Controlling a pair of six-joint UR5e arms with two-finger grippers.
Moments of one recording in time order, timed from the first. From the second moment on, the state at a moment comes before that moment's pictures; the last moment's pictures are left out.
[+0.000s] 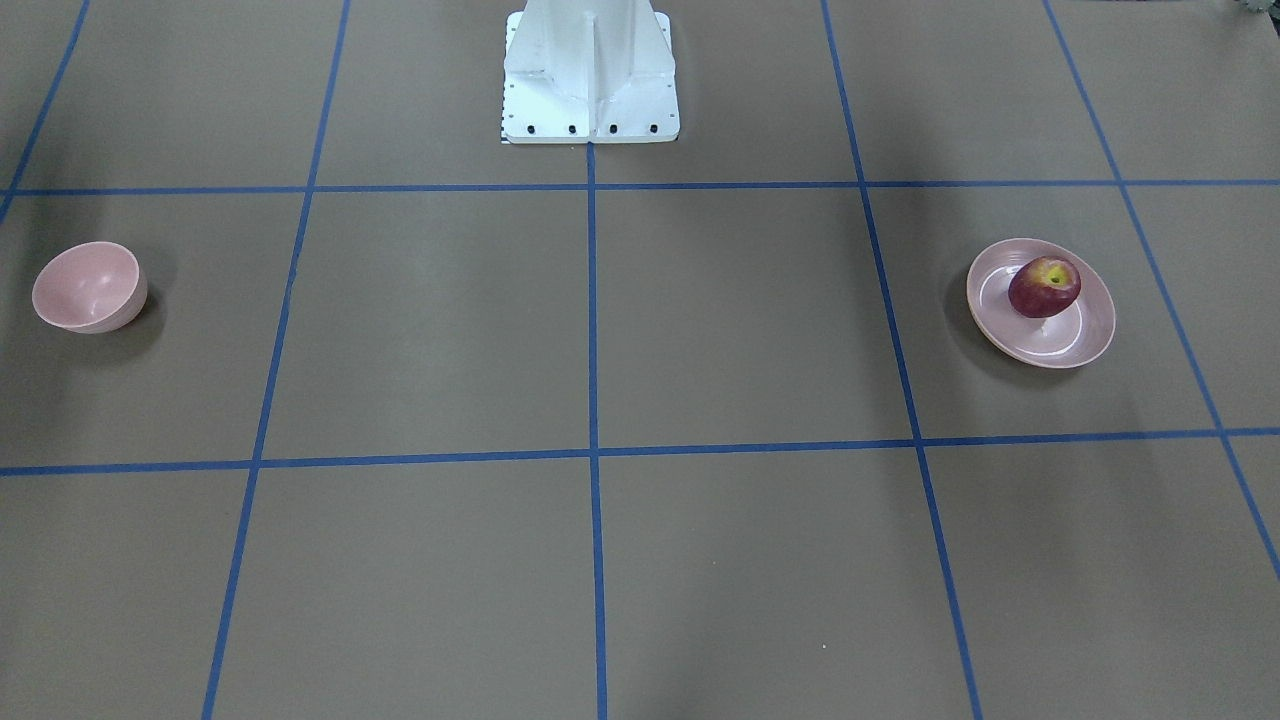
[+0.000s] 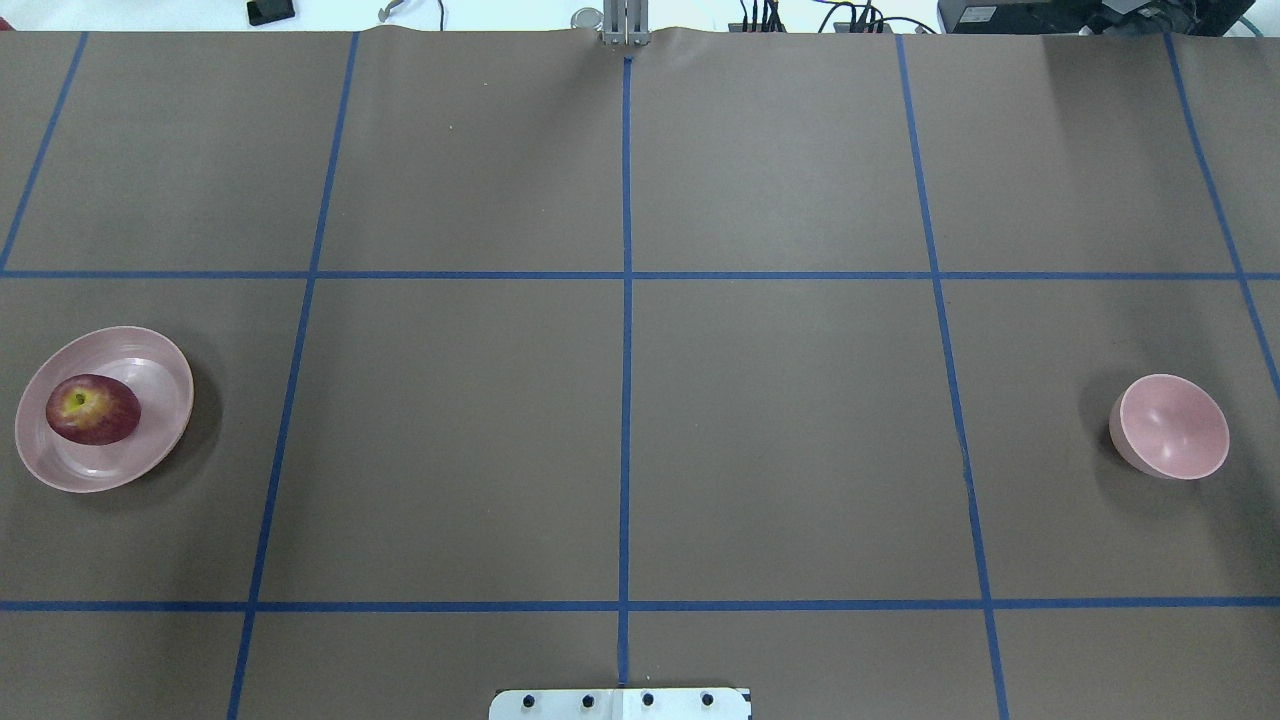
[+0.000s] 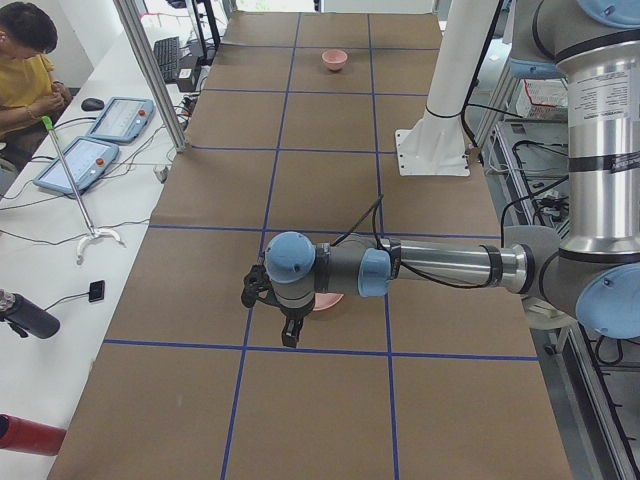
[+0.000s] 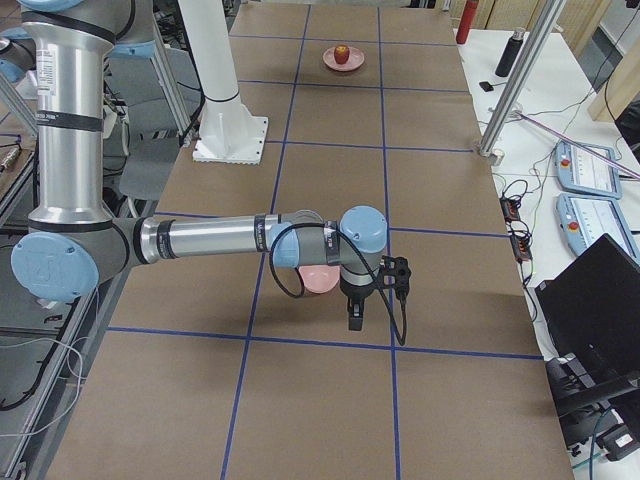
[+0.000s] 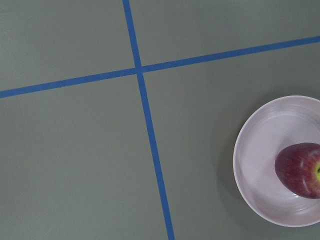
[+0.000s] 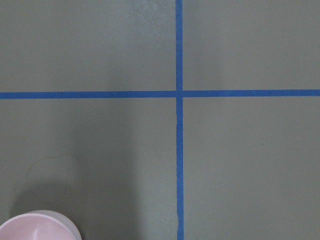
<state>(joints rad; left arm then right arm) -1.57 -1.44 -1.75 -1.56 -2.45 0.16 1.52 -1.64 1.75 -1.58 2.33 0.11</state>
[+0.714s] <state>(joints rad) -1.57 -1.44 -1.79 -1.56 -2.44 0.16 1.50 -1.63 1.76 -1.56 2.34 0.11</state>
